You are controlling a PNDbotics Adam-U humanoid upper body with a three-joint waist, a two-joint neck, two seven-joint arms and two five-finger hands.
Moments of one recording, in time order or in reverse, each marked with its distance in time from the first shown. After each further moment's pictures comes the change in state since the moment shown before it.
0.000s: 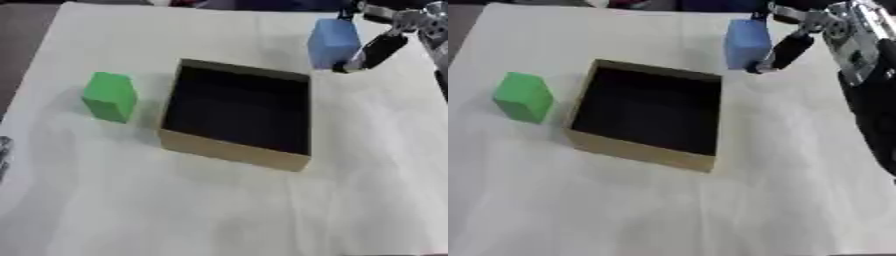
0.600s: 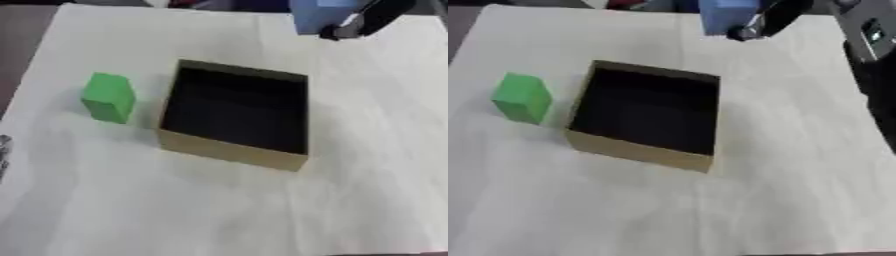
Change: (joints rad) left arm -0.004 0.000 -0.001 0.000 0.001 -0.002 -0.005; right arm 0.020 -0.028 0.146 -0.275 -0.170 0.019 0.059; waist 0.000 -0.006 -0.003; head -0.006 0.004
